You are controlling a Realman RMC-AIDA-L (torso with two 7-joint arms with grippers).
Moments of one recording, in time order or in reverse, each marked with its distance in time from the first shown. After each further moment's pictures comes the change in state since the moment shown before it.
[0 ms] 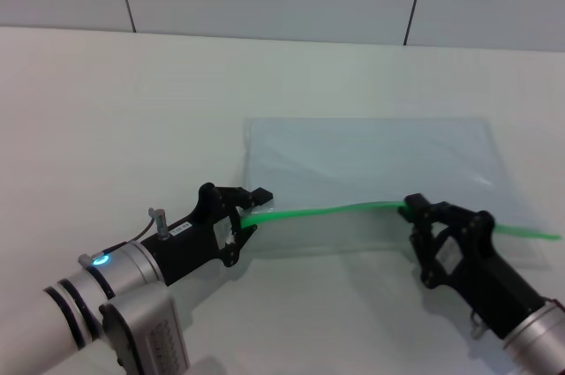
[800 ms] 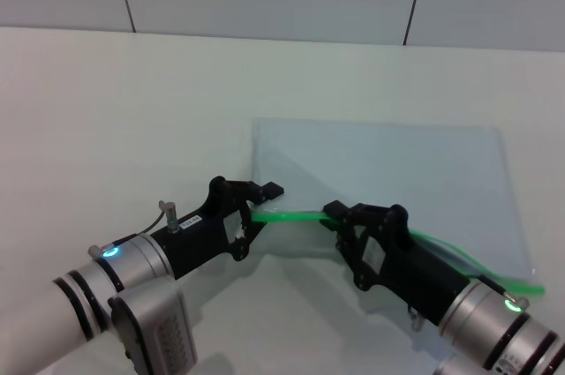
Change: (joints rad) left arm -0.023 -0.001 0.004 0.005 0.004 0.001 0.000; right arm 0.168 0.010 -0.118 0.005 -0.003 0.122 0.050
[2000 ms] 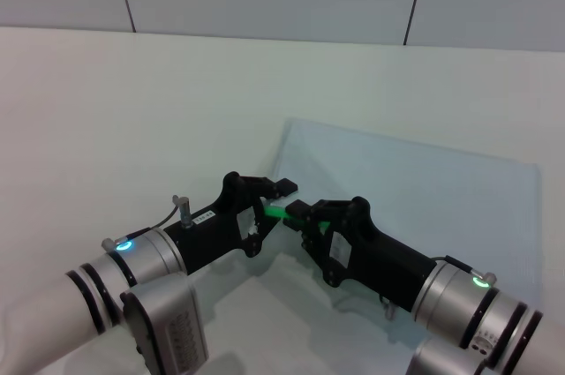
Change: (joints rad) left arm -0.024 -0.005 0.008 0.009 0.006 -0.002 -0.002; right arm 0.126 0.010 -0.085 -0.050 -0.001 0.004 0.110
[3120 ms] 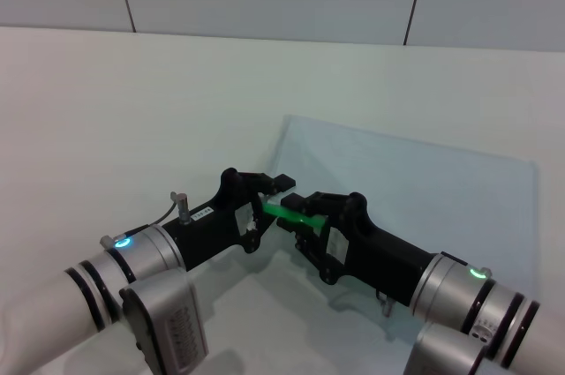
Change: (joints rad) left arm -0.001 0.000 -0.013 0.000 0.000 -0.001 0.000; right arm 0.032 -0.002 -0.020 -0.020 0.000 -0.003 0.094
